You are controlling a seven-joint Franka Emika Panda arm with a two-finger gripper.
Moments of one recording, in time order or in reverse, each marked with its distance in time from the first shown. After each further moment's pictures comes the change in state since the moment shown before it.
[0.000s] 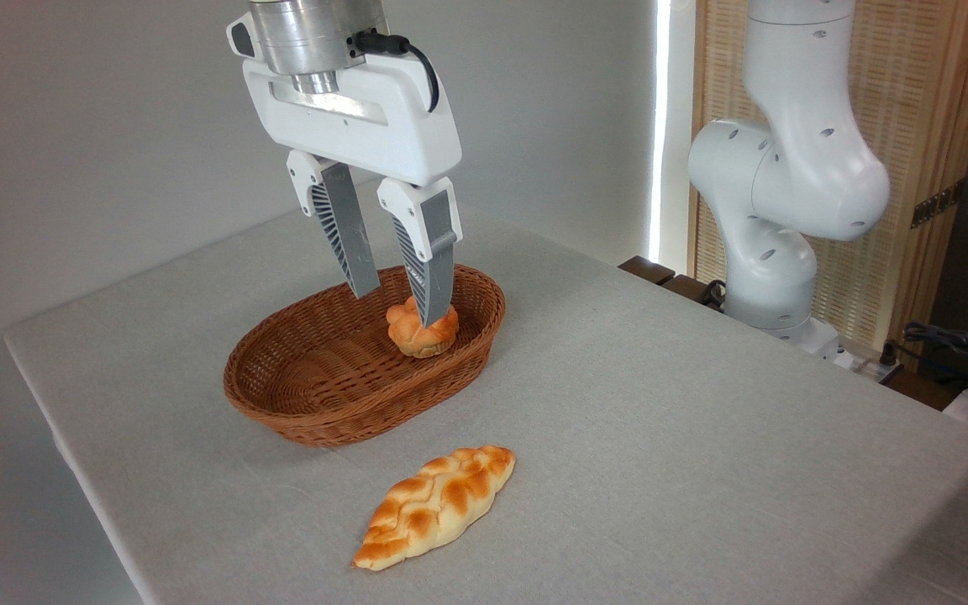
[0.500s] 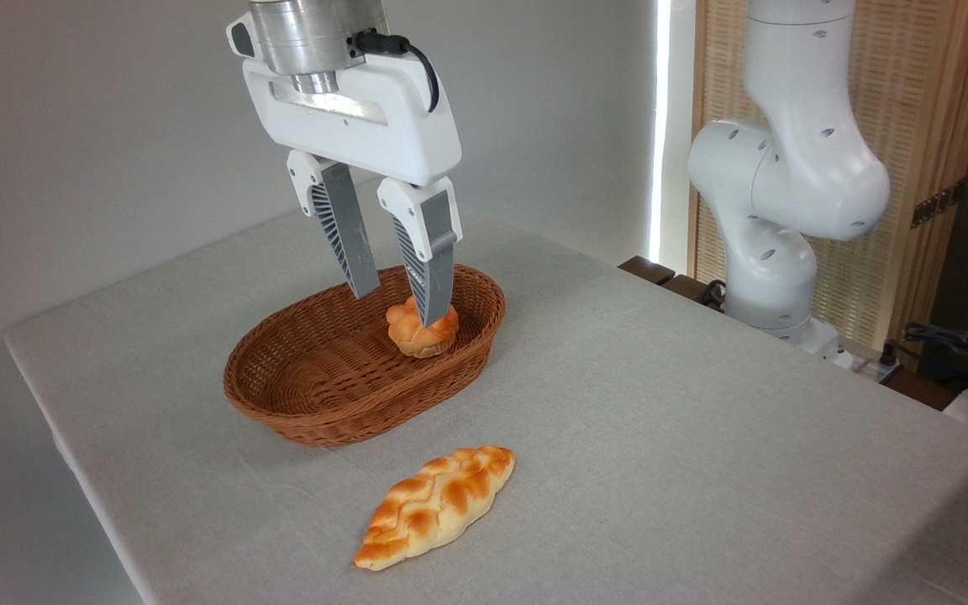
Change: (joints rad) arm 0.000 0.000 0.000 0.000 0.000 0.000 0.000
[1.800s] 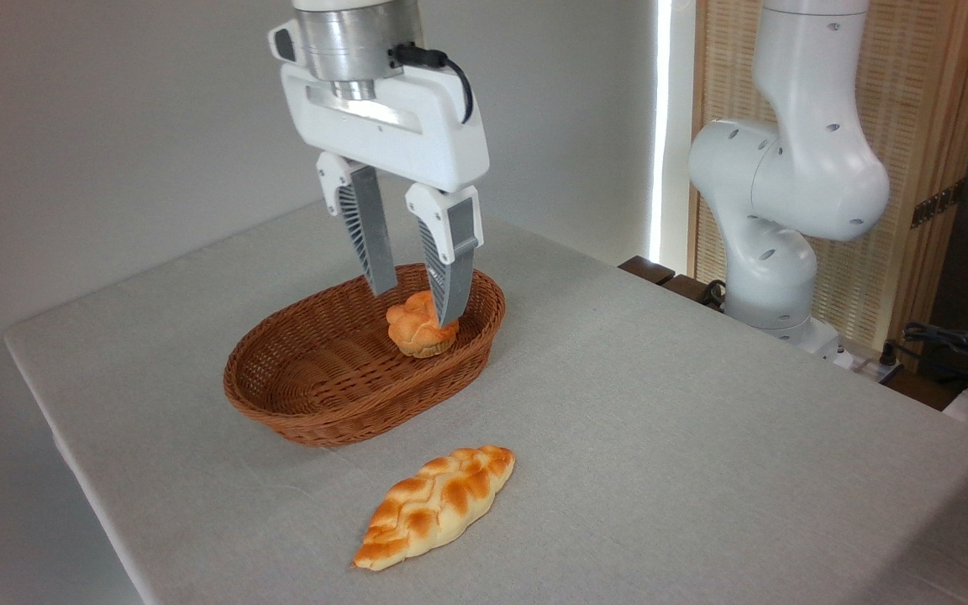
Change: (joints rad) arm -0.015 -0.148 -0.007 -0.232 -0.030 0.128 0.000
